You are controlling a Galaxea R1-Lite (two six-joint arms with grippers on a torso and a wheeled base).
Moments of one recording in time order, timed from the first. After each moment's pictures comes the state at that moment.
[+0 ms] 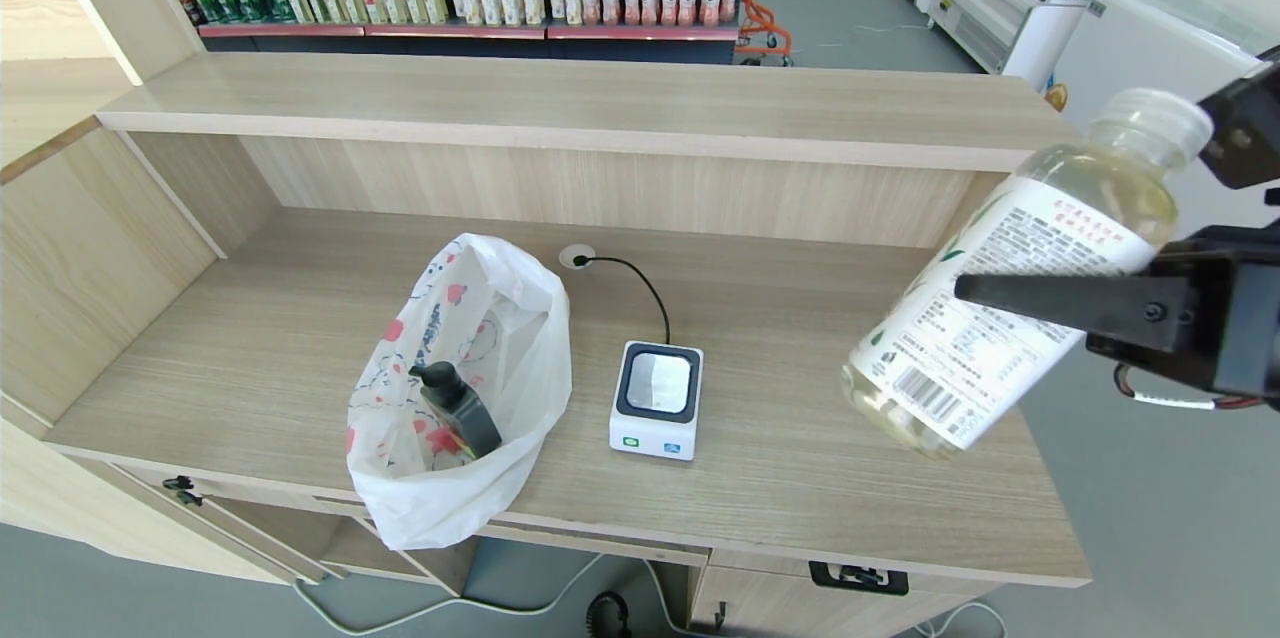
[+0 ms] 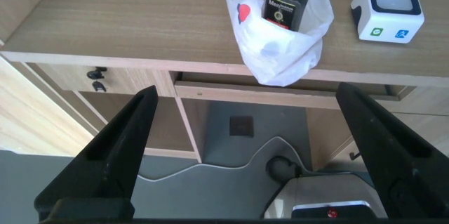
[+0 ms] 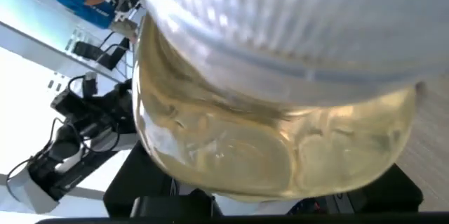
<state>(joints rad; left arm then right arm) -0.01 0.00 0.00 0.04 -0.04 0.03 0.32 1.27 -0.78 -0.43 0.84 0.35</state>
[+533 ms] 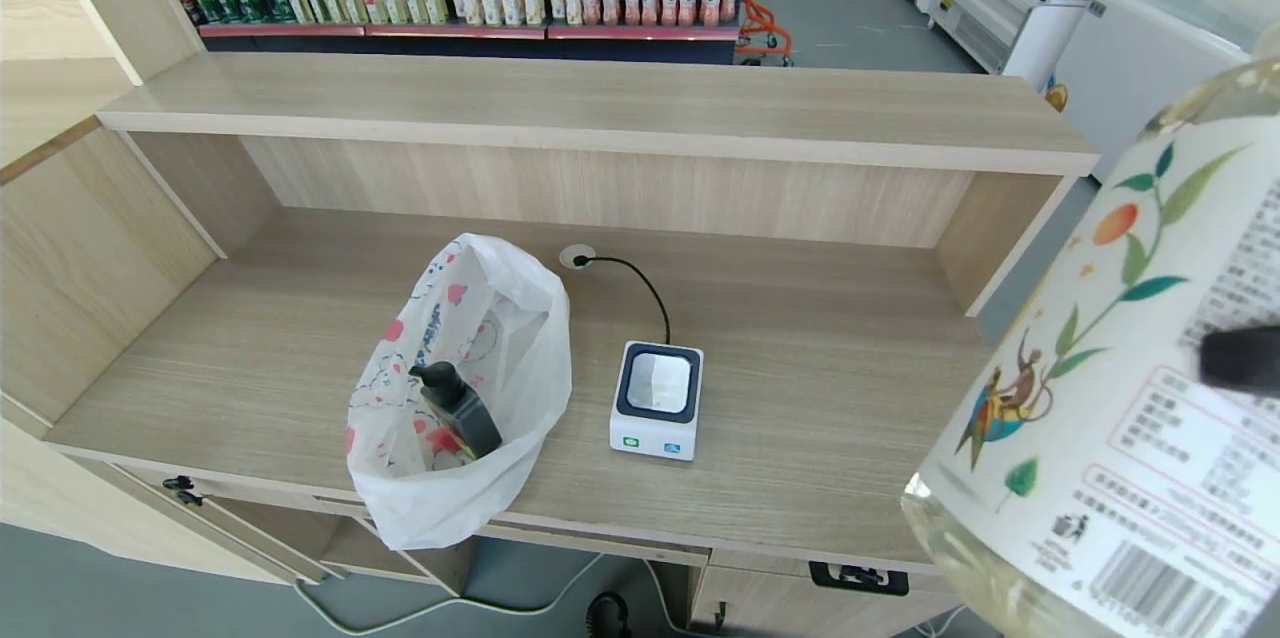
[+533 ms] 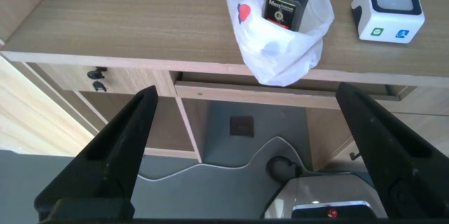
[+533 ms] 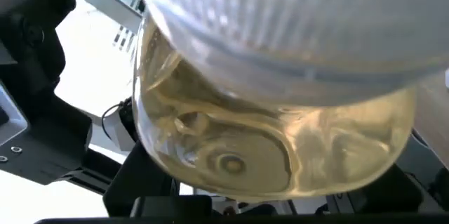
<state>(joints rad) -0.01 0.00 0.00 0.04 -0.04 0.03 0.57 1.12 -0.96 -0.09 0.85 0.37</state>
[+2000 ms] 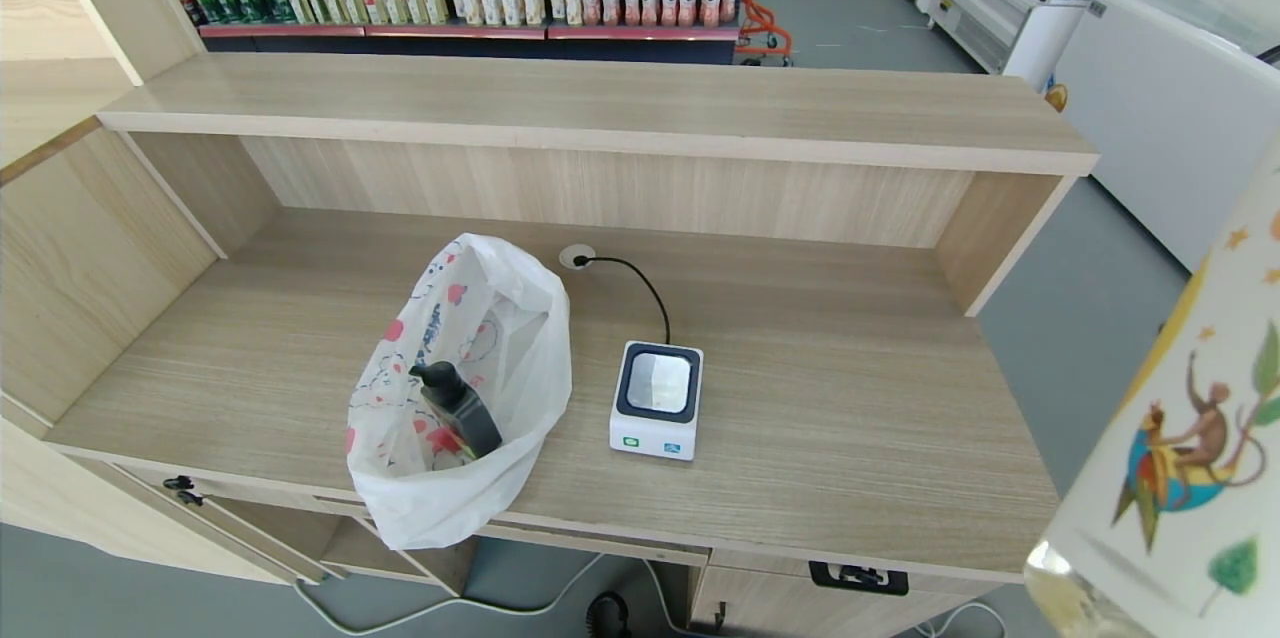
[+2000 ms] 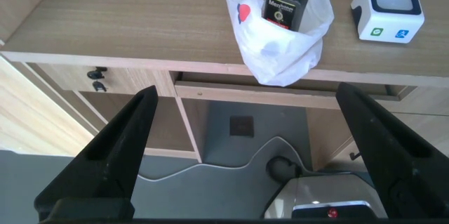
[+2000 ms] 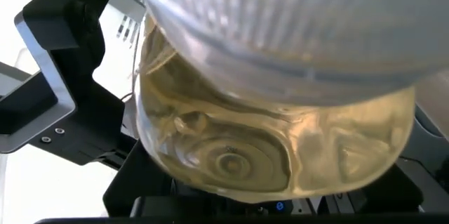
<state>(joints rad) -0.01 0.00 0.00 0.04 -0.04 0.03 0.61 1.08 -1.08 0.13 0.84 0.34</state>
